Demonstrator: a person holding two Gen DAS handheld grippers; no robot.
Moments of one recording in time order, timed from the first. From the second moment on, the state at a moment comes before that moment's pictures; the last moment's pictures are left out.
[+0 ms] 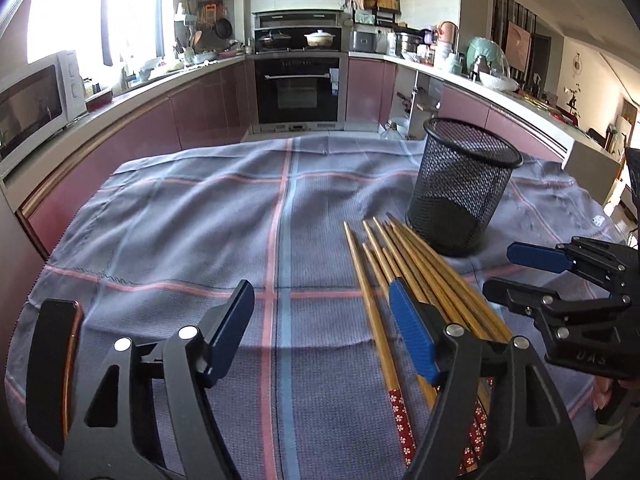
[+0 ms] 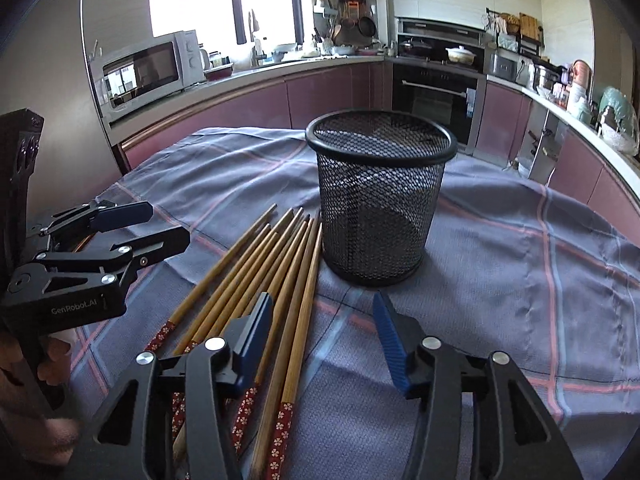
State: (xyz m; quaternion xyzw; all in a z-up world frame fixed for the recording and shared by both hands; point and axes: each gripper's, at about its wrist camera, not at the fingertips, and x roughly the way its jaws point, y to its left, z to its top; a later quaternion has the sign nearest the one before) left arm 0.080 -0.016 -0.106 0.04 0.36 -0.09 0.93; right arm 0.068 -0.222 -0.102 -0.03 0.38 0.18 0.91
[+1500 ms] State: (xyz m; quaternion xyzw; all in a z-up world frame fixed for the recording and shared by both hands) left arm 0.104 -0.025 -0.104 -0.01 0.41 -0.15 0.90; right arm 0.078 -0.224 -0.078 -0.02 0.39 0.23 0.89
